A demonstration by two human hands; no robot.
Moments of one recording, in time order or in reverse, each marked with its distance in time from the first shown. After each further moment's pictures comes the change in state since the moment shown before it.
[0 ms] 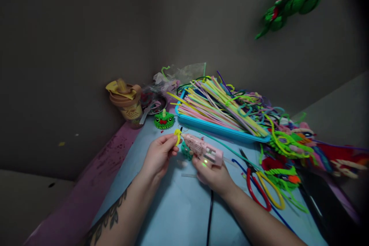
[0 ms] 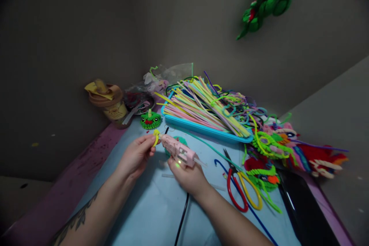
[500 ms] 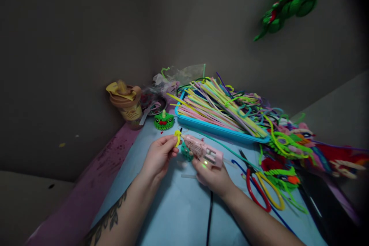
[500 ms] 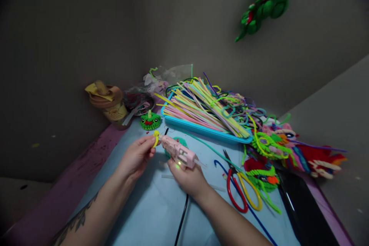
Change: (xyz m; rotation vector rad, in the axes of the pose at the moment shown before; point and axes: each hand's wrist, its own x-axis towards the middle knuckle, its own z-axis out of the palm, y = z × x) left_hand -0.002 0.001 0.001 0.009 -0.010 -0.016; right_hand 0.001 0.001 0.001 0.005 -0.045 0.013
